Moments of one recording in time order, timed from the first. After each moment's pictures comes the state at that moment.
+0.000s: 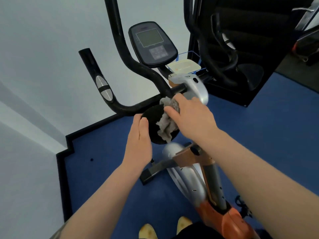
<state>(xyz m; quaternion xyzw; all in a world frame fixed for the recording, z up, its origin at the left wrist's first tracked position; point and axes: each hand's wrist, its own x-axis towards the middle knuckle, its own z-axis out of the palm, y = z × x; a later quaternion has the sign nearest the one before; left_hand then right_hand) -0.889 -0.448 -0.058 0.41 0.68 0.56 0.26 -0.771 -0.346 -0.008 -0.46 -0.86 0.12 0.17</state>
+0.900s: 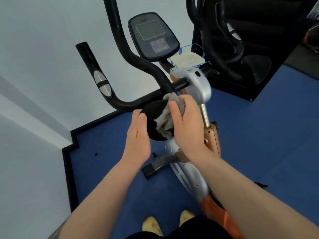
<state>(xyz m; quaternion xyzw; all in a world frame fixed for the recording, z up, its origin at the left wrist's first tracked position) -0.888 -0.447 -0.061 0.41 0.64 0.58 0.27 -0.780 -0.376 -0.041 -0.45 -0.70 0.35 0.42</state>
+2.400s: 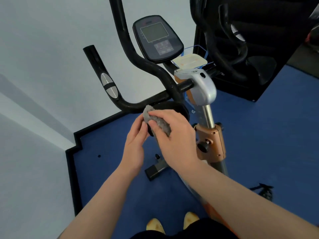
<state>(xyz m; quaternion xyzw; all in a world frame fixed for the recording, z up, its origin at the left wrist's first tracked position) -0.906 -0.466 -0.064 0.38 0.56 0.63 0.38 -0.797 -0.420 -0.033 -0.36 -0.77 0.32 0.43</state>
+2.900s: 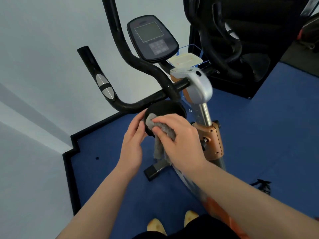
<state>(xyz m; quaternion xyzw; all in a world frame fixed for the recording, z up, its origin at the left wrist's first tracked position) -0.908 -0.466 -0.065 0.39 0.56 0.63 0.38 -0.779 -0.421 -0.039 -0.35 -0.78 0.30 0.41</state>
